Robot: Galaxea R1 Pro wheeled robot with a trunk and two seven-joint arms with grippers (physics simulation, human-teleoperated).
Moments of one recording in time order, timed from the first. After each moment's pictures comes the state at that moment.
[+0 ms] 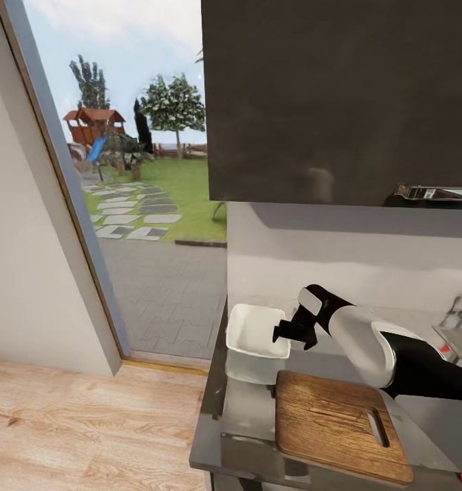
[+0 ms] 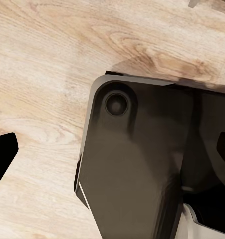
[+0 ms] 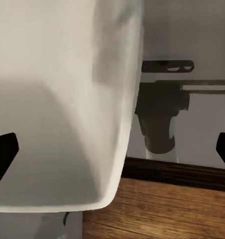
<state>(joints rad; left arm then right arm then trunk) 0.00 0.00 0.00 -0.06 0.19 -0.32 -0.01 -1.28 0.05 -0.23 -0.02 -0.15 0.98 -0.21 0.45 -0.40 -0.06</state>
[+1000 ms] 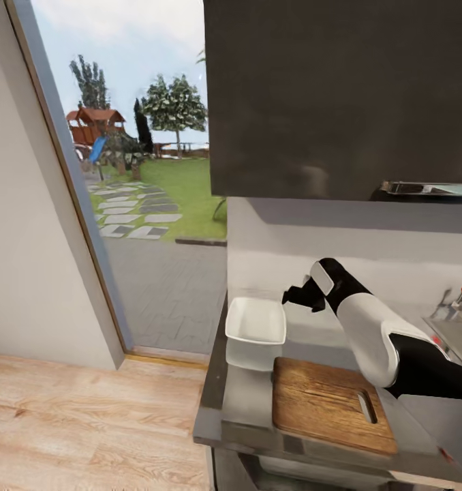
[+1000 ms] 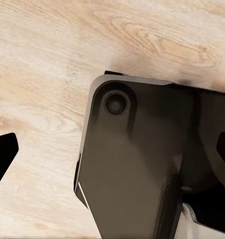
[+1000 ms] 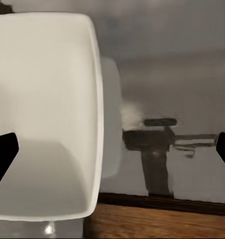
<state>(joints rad) 0.00 0.00 0.00 -0.06 0.19 -0.32 -0.01 -1.28 0.03 -0.23 -0.31 -0.15 0.99 -0.22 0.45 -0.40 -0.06</state>
